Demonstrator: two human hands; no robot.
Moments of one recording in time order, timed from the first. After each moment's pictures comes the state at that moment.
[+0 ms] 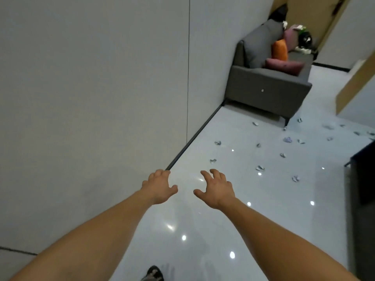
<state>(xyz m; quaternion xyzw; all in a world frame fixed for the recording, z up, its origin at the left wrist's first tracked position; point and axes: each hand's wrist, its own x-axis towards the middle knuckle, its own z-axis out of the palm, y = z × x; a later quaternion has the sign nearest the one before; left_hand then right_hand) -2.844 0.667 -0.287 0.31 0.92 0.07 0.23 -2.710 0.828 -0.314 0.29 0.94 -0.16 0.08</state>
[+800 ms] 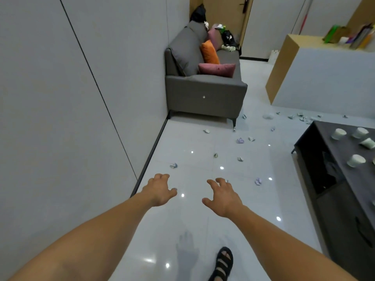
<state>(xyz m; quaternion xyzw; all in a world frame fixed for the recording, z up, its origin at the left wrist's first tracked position) -2.980 1.053 -0.302 0.47 0.84 0.03 0.28 -2.767 1.150 -0.325 0.46 0.86 -0.20 0.09</state>
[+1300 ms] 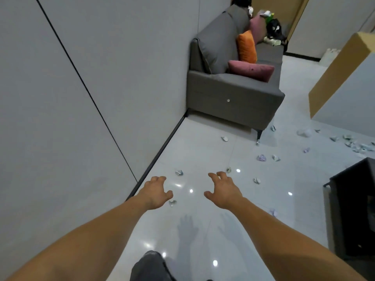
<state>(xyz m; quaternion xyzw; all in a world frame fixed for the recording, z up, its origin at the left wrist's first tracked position) -3.037 1.239 -0.329 0.36 0.87 0.06 0.32 -2.859 1.406 -0.338 0.37 0.89 -0.21 0.14</state>
